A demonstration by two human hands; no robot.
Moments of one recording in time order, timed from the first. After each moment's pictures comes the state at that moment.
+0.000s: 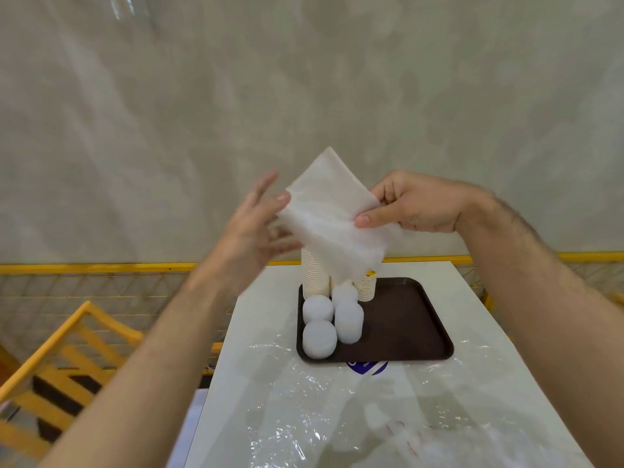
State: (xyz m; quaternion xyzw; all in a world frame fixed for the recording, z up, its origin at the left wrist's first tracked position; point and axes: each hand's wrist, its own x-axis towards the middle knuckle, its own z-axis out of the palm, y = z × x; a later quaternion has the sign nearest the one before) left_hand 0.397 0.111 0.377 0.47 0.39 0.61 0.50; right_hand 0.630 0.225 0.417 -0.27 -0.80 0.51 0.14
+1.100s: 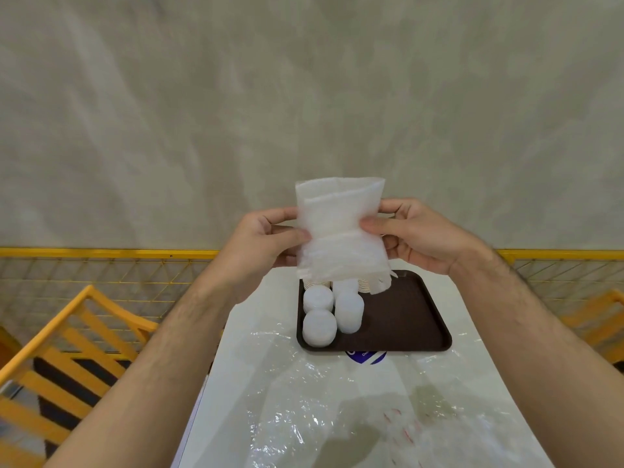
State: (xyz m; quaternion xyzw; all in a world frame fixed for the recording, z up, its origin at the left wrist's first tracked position) left_hand 0.402 0.094 0.356 0.51 0.49 0.56 0.43; right_hand 0.623 0.193 0.365 -0.29 -0.67 0.62 0.30
